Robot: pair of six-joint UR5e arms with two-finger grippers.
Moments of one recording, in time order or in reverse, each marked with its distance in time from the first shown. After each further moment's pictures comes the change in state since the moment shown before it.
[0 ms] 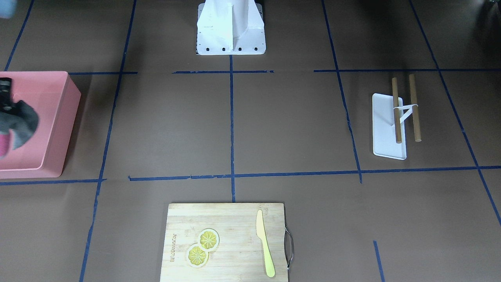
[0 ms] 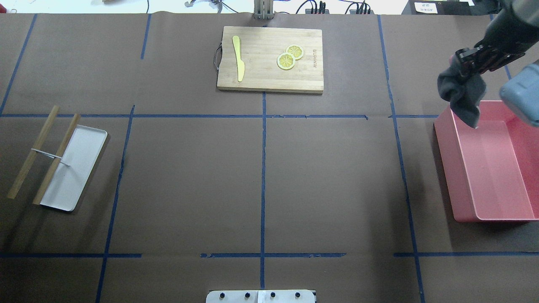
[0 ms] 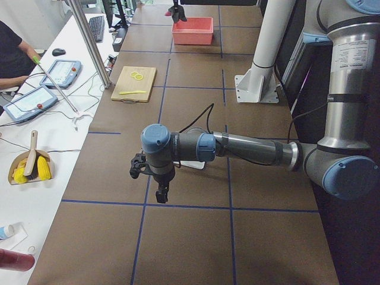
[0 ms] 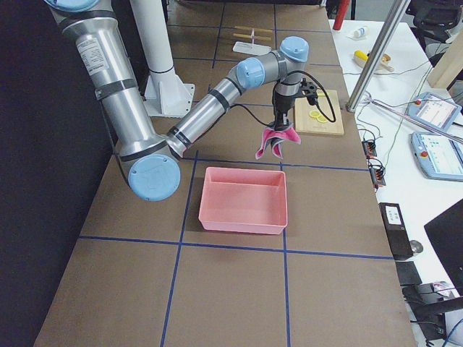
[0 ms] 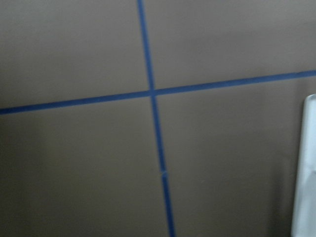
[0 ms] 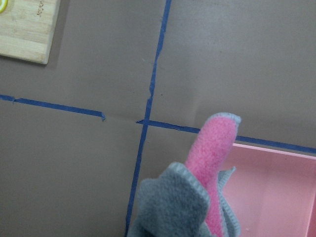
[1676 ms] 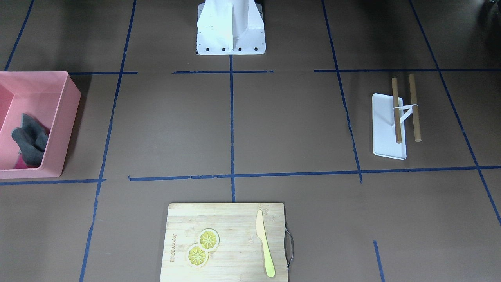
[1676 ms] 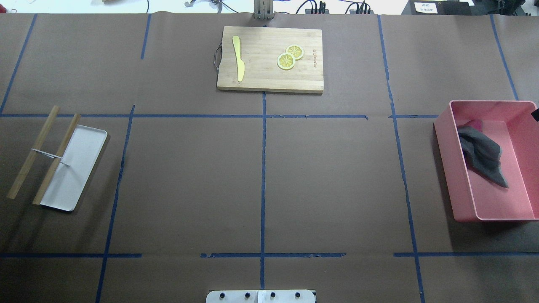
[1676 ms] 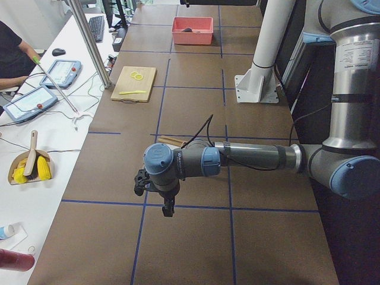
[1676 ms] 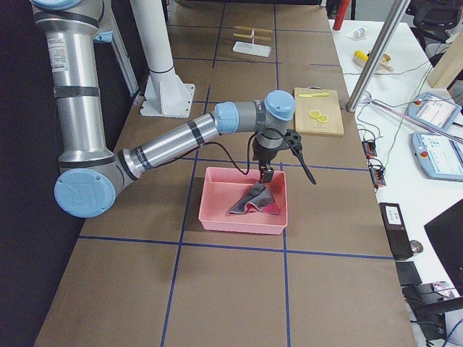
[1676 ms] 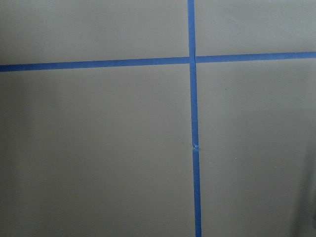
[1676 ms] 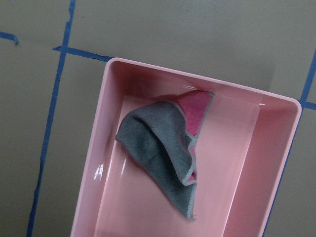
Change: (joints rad) left arm -0.013 0.014 0.041 -0.006 -0.044 0.007; right arm 0.087 -0.249 -0.035 0.074 0.025 -0.242
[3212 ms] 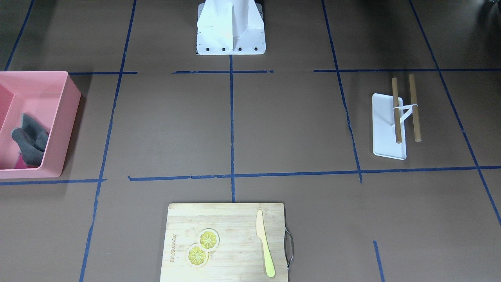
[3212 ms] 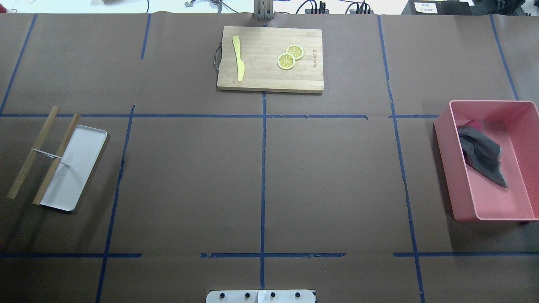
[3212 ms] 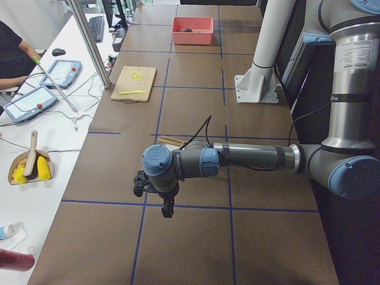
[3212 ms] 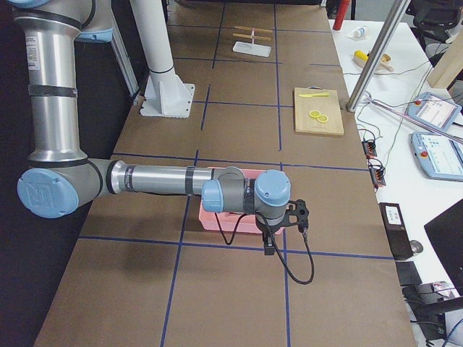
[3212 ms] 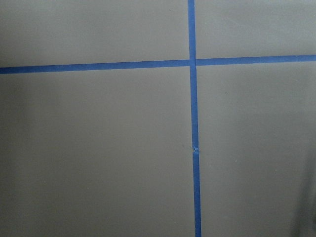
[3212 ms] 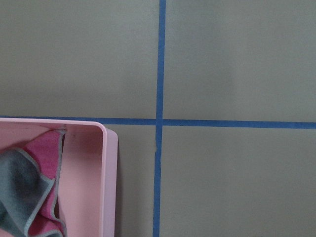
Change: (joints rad) left arm 0.002 0.001 0.018 0.001 0.000 0.002; right arm 0.223 -0.068 -0.357 0.441 -0.002 0.046
